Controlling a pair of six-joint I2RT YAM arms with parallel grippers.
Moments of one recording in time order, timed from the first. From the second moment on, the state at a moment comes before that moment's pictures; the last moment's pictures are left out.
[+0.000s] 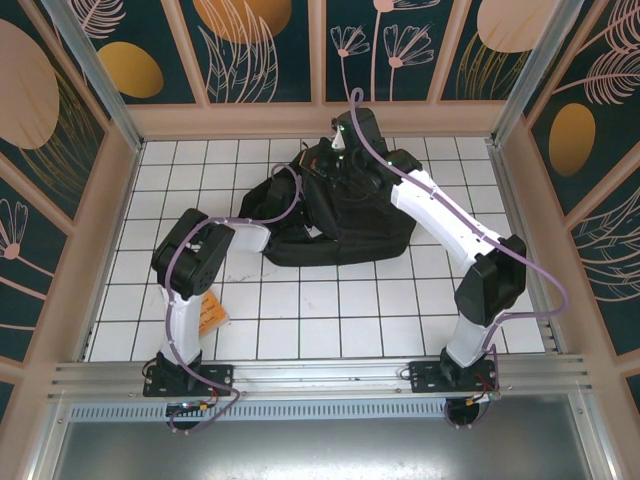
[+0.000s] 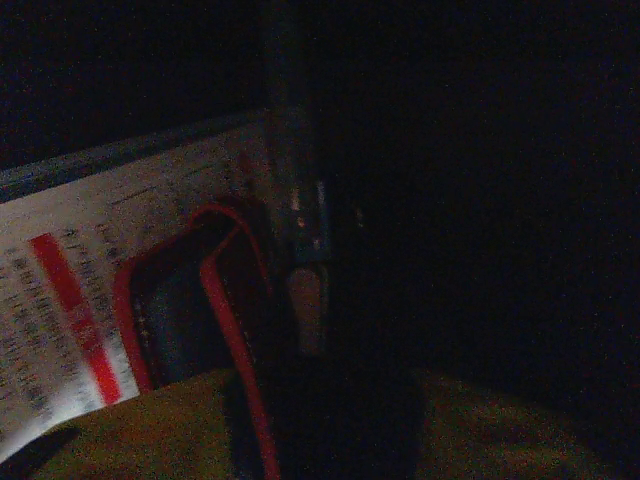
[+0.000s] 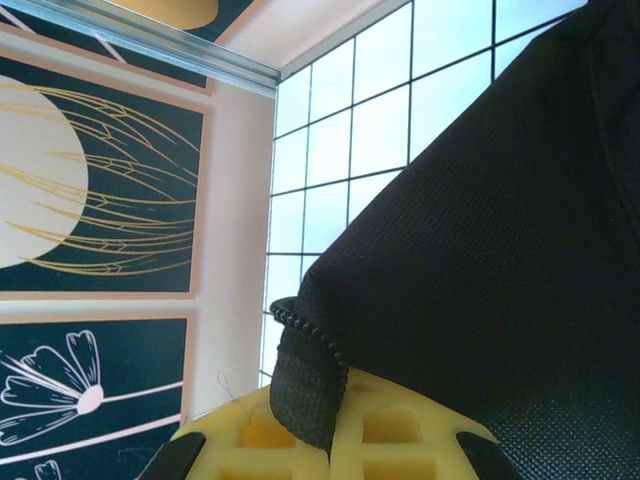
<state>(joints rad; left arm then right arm) -0.55 2.06 1.11 0.61 0.48 -1.30 0.64 1.75 1.72 -0.50 -0.32 0.95</state>
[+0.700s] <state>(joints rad) -0.46 1.56 1.11 -0.02 0.32 -0.94 0.59 1.71 1.61 -0.47 -0.27 0.89</state>
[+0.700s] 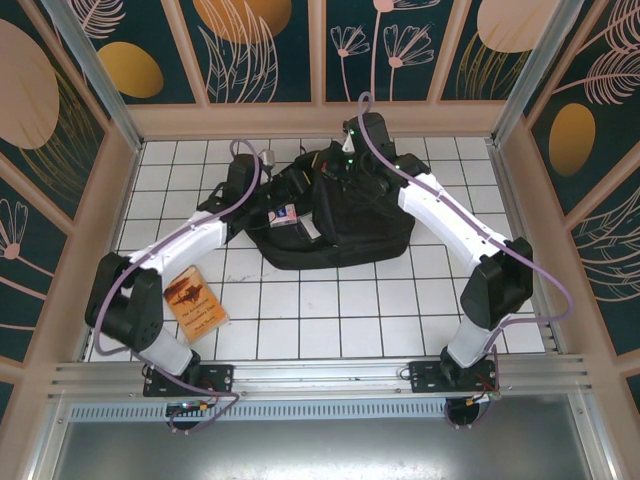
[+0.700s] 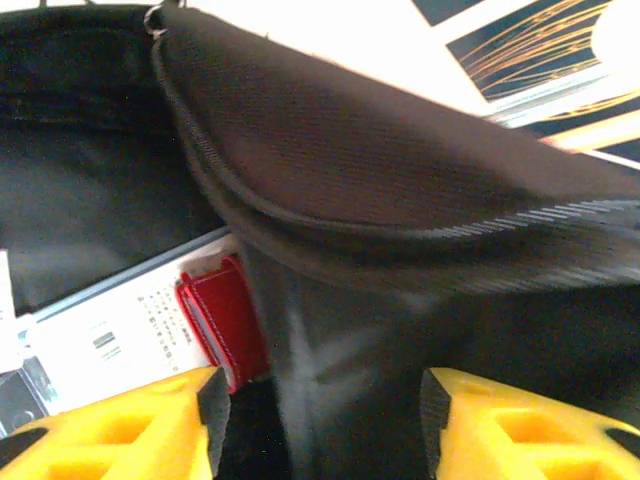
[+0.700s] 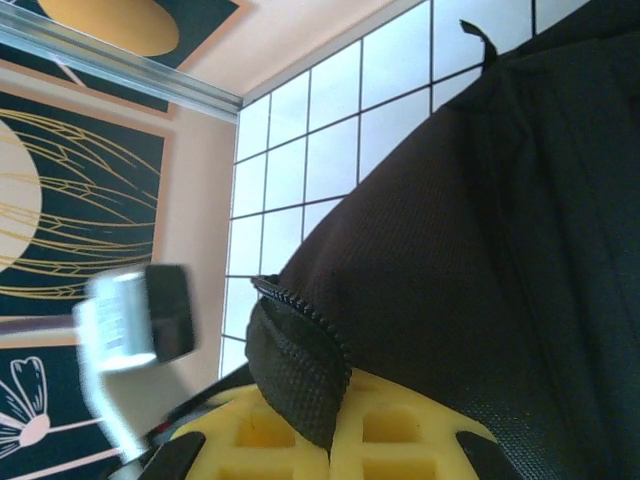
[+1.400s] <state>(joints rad) -0.15 1.19 0.93 -0.81 -0.17 -0.97 0.58 1.64 1.52 -0.45 -0.24 0.80</state>
